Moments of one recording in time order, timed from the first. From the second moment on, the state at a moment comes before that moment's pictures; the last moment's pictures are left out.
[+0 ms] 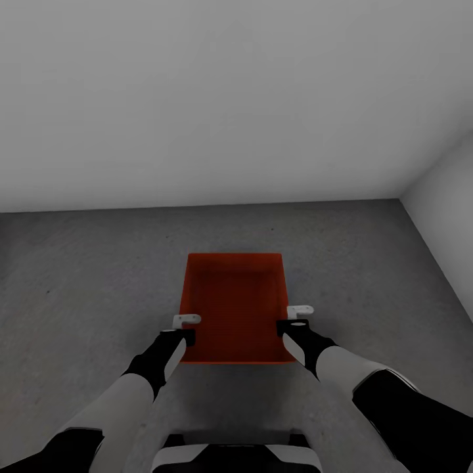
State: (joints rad) left arm -0.81 -0.14 0.01 -0.47 0.03 0.39 0.24; right arm -1.02 0.12 0.55 -0.10 -0.51 0.12 -0.30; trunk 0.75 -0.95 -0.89
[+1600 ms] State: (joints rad) left arm -0.81 -0.14 0.01 -0.47 0.03 0.39 0.24; right arm -1.02 0.12 0.55 -0.10 -0.51 0.12 -0.30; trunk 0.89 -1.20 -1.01
